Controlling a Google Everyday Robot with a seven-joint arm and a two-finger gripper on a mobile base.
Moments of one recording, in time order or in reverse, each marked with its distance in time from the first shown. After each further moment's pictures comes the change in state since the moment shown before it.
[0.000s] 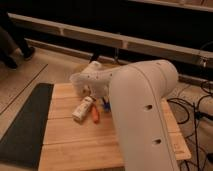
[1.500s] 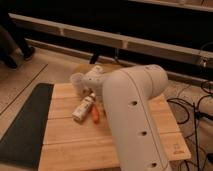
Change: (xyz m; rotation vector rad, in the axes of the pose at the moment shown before) arm 0.008 -0.022 0.060 0.041 0.134 -0.047
